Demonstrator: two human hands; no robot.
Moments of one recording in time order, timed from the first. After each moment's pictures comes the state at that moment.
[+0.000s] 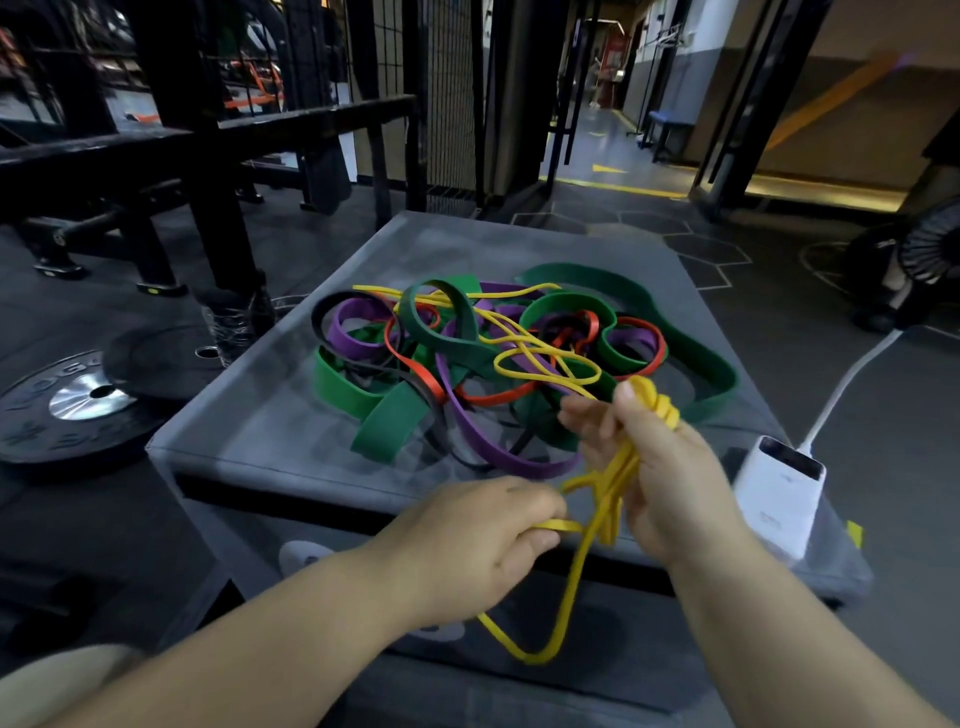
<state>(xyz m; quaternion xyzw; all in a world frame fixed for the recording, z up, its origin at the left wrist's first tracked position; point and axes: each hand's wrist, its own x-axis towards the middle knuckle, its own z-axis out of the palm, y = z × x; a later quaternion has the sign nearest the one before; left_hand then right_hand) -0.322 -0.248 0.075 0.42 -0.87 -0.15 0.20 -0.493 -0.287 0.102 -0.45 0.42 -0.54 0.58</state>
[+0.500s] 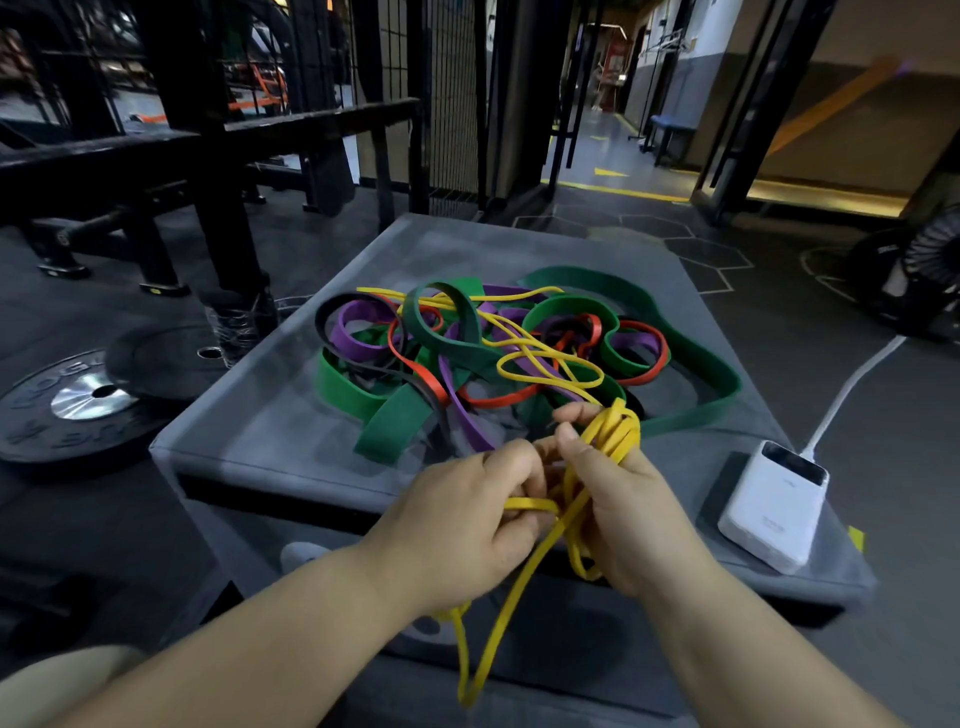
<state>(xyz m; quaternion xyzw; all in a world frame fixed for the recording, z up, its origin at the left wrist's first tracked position) -0.320 -0.247 0.079 0.49 -0.81 -0.12 0.30 -0.476 -0.276 0.087 -0.48 0.37 -0.47 0.64</state>
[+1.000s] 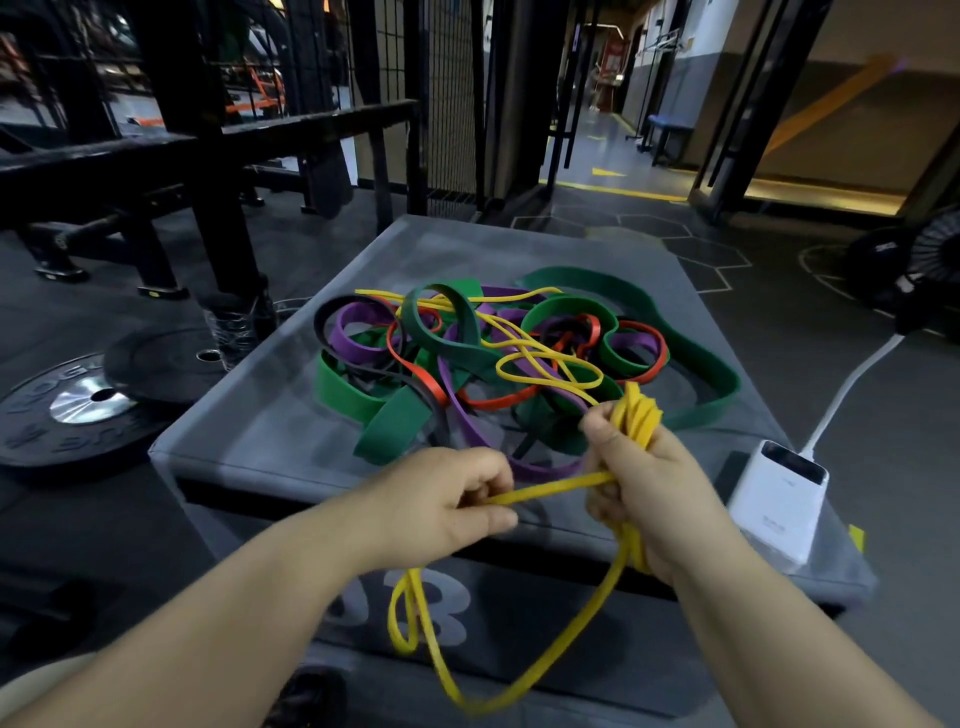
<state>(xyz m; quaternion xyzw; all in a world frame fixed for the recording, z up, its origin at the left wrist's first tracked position) -0.293 -0.266 0.087 0.49 -0.79 -0.31 0.20 -0.494 -0.284 0.095 -0.52 0.45 -0.48 0.54</state>
